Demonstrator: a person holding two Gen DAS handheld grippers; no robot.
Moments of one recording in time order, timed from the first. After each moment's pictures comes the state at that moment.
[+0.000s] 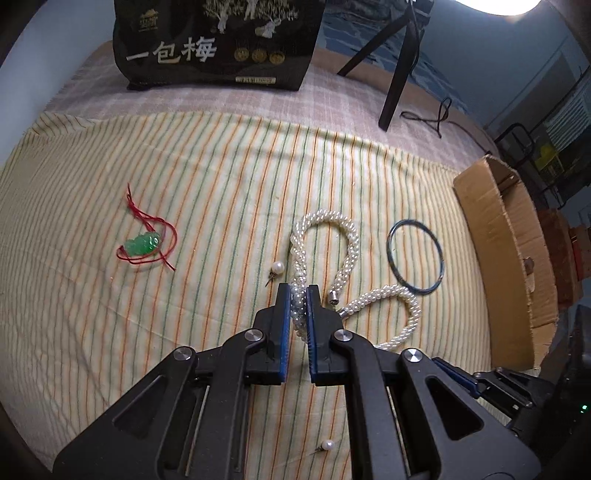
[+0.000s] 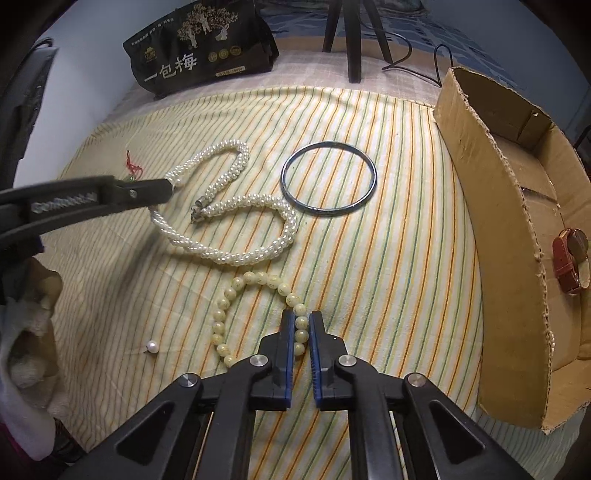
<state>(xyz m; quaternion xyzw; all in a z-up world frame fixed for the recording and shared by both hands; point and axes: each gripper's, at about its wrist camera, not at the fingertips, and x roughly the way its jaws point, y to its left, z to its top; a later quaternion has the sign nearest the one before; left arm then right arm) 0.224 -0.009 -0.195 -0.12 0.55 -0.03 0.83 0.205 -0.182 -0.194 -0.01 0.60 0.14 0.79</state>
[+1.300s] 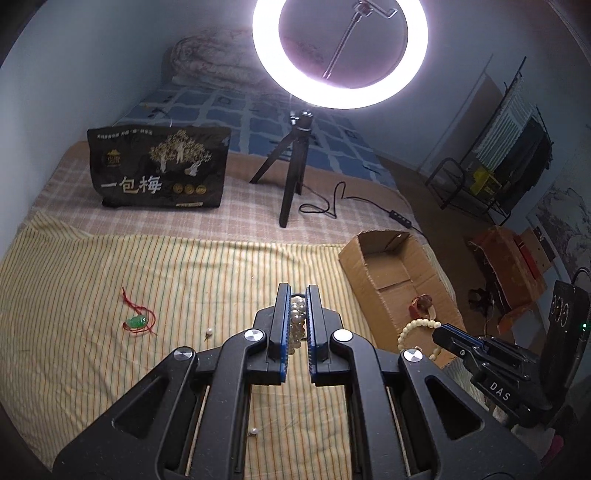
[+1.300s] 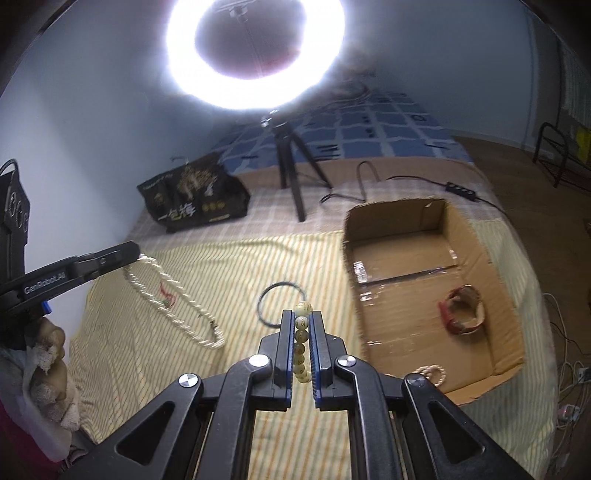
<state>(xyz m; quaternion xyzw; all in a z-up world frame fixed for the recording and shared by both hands) 0.201 -0.038 -0.048 -0.13 0.42 -0.13 0.89 0.187 -0.268 -0.058 0.08 0.45 0.10 0.88</state>
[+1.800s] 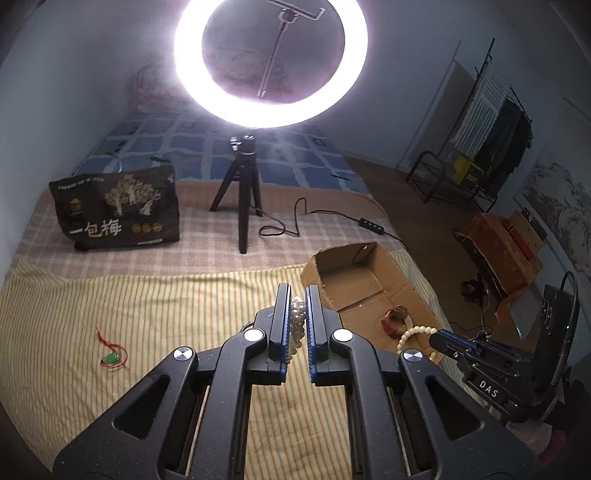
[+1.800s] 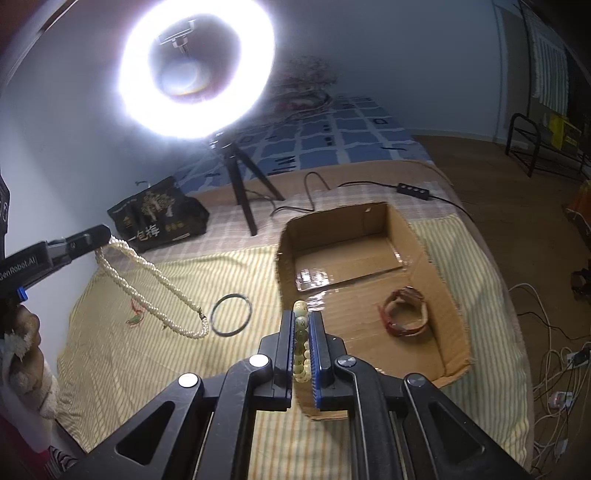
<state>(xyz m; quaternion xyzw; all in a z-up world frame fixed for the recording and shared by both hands) 0.216 -0.094 -0.019 -0.09 0.40 -0.17 0.90 0.184 -0.330 -0.055 0.09 0.44 0.06 0.89</state>
